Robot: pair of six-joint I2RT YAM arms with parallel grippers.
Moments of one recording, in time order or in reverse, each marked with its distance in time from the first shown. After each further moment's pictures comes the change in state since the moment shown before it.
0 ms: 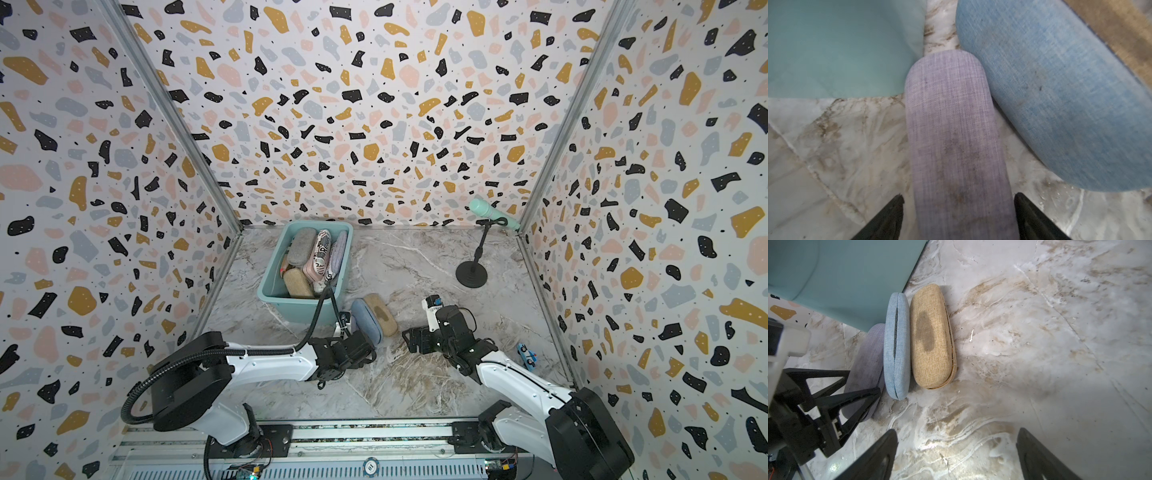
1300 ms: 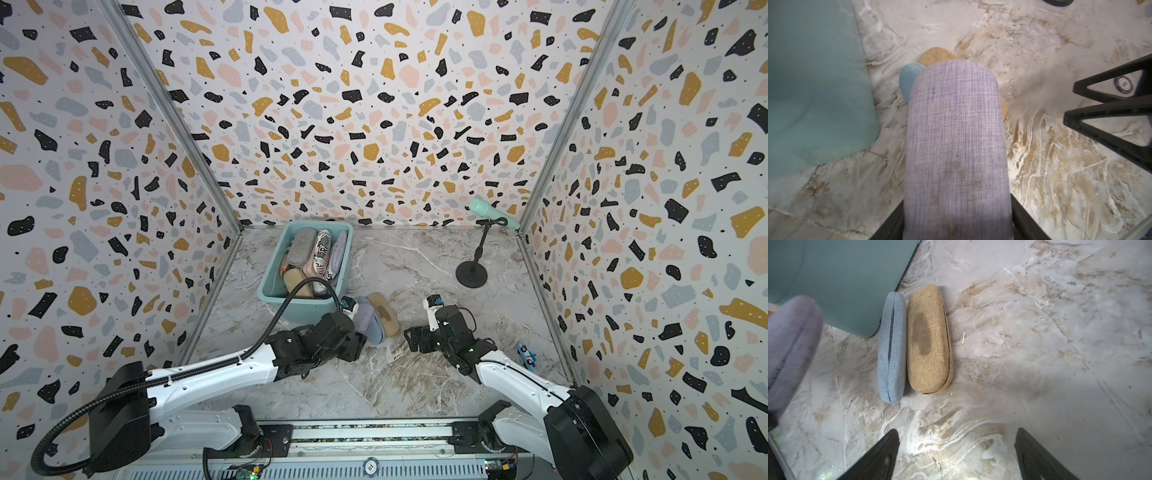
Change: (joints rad) left arm 0.059 -0.360 0.040 -0.031 0.272 0.358; right arm 0.000 0.011 0.001 0.003 0.043 -0.001
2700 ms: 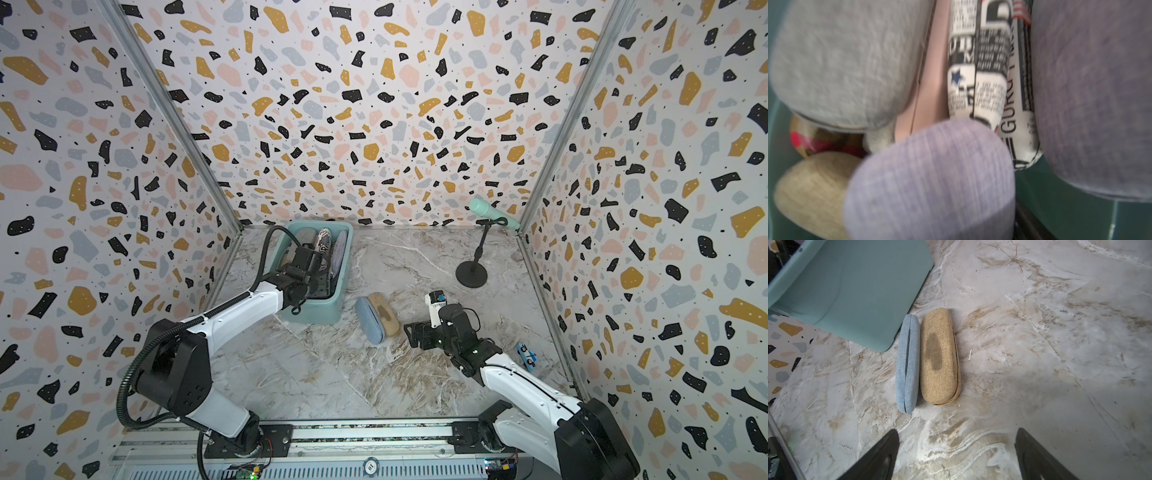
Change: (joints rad) left arm 0.557 0.354 0.335 -0.051 -0.040 0.158; right arm -0.001 -0.070 0.013 -0.002 0.005 0.005
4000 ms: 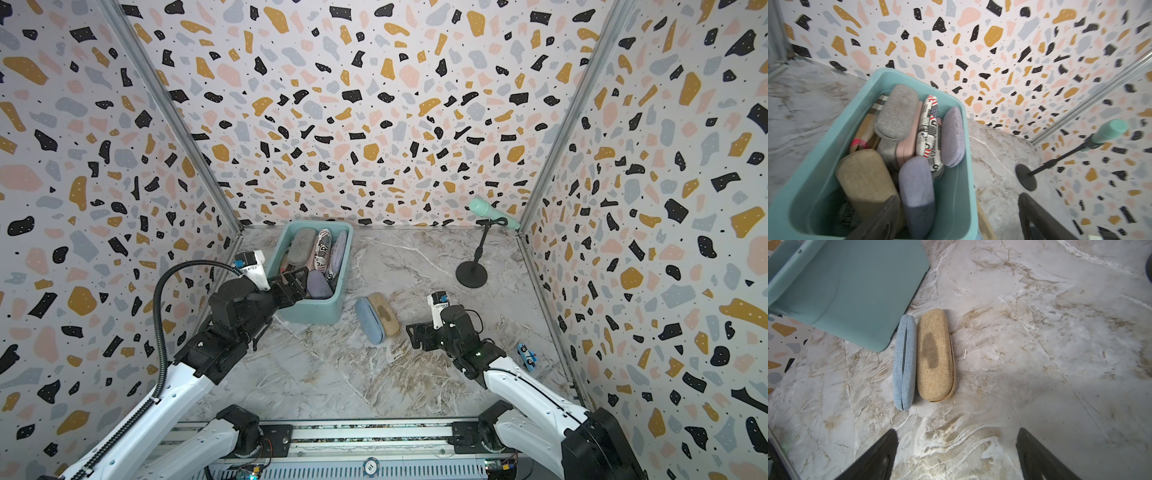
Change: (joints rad) left arm 0.007 -0.774 -0.378 0.283 0.209 -0.252; right arm -0.002 -0.050 0.000 -0.051 0.031 -0.008
